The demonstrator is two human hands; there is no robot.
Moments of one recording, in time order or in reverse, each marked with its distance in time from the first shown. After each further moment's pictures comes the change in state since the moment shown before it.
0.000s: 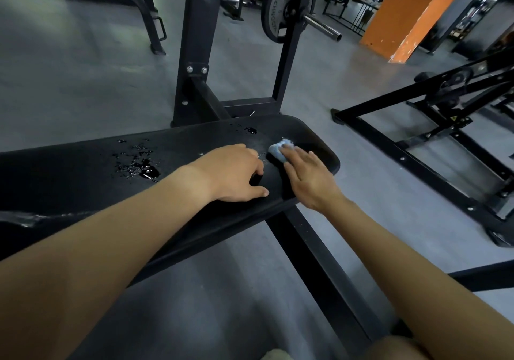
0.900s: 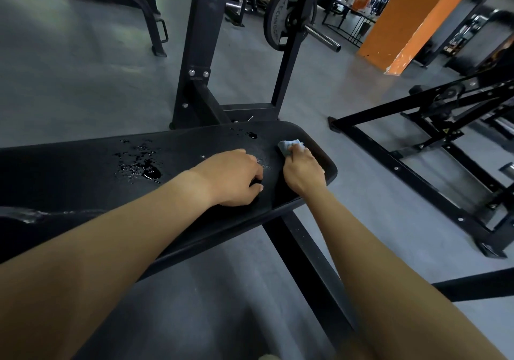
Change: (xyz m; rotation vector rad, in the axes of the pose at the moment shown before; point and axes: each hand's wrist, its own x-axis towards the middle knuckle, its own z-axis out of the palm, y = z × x) left_hand -0.004 0.000 0.005 -0.013 0.054 0.004; right_hand 0.035 -0.019 0.001 0.118 0.052 0.381
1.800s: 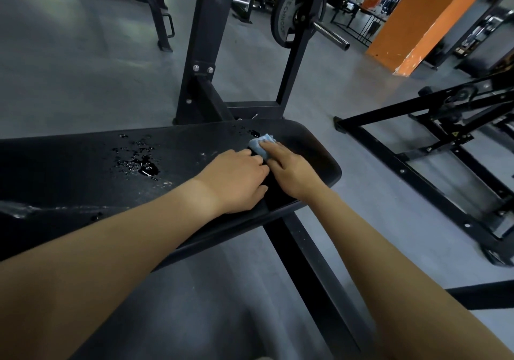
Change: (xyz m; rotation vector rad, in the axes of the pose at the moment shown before) left_hand -0.002 0.015 0.009 0.181 0.147 0.024; right_hand -0.002 -0.011 -0.001 0.042 -0.195 -0.399
